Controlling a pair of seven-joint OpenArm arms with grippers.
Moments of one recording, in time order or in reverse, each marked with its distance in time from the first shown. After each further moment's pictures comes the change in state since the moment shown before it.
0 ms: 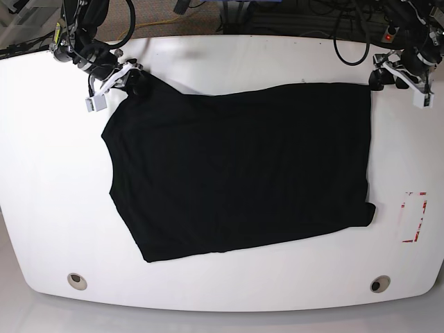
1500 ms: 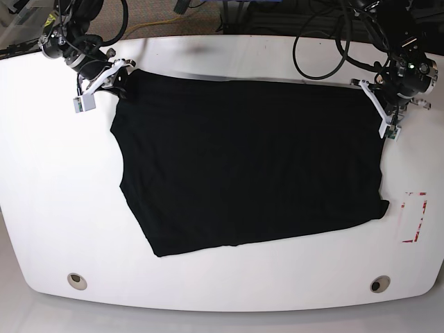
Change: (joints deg) left arm -4.5 0.8 21.4 10.9 32.6 -0.2 -4.9; right arm -2.6 0.0 3.6 11.5 0.6 0.0 -0.5
